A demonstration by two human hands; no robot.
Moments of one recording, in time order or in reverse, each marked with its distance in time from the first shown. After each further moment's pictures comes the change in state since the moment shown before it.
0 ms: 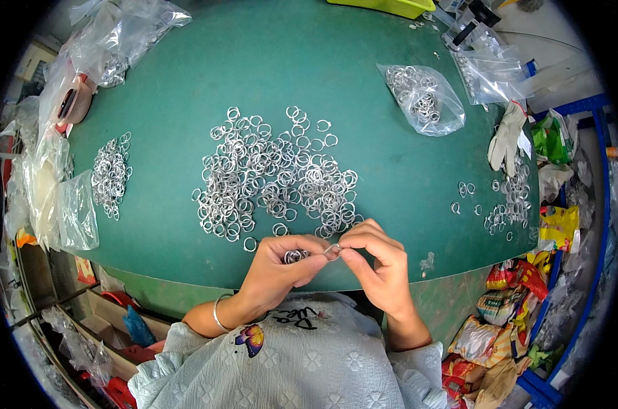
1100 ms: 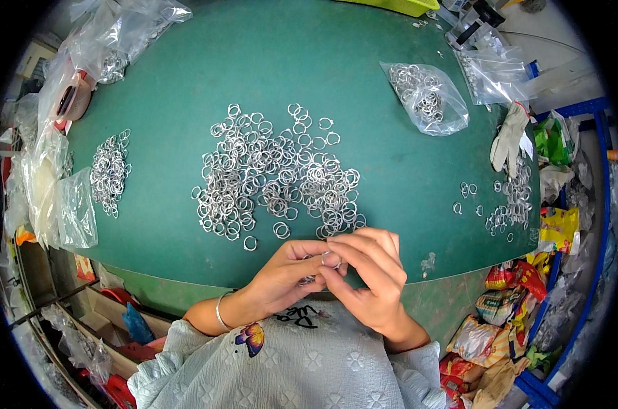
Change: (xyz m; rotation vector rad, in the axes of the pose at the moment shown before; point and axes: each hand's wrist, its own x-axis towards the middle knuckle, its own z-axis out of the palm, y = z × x) left_hand 0.007 -0.011 0.002 -0.352 -0.205 -0.218; right_hand -0.003 -0.018 0.014 -0.488 0.110 -0.262
